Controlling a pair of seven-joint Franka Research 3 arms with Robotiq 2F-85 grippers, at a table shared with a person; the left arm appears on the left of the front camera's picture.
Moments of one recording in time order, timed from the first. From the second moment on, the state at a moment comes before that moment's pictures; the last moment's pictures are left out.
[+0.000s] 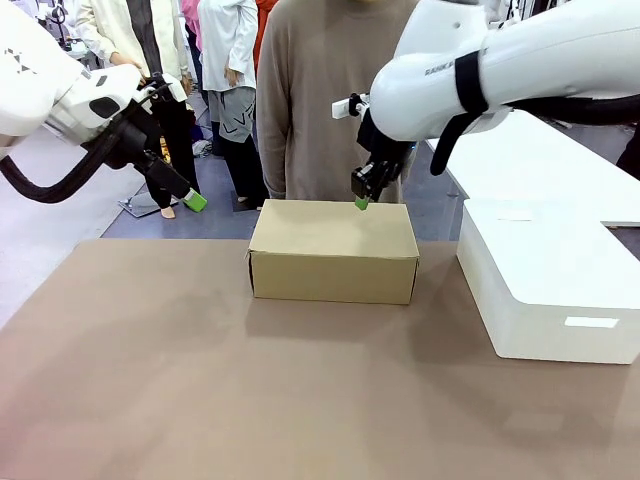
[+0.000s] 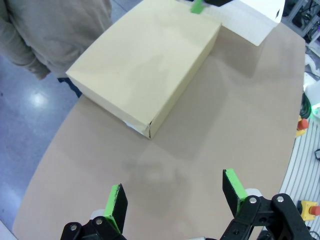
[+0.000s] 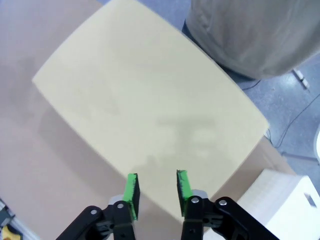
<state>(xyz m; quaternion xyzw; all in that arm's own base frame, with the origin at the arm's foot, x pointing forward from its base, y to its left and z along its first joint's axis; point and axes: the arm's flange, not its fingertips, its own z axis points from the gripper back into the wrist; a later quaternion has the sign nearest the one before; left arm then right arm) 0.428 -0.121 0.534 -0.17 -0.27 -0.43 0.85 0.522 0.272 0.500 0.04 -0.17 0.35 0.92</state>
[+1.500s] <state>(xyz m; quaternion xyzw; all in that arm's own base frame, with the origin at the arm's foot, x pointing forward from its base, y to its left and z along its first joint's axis) 0.428 -0.121 0.534 -0.17 -0.27 -0.43 0.85 0.350 0.180 0.512 0.03 -0.16 0.36 0.92</state>
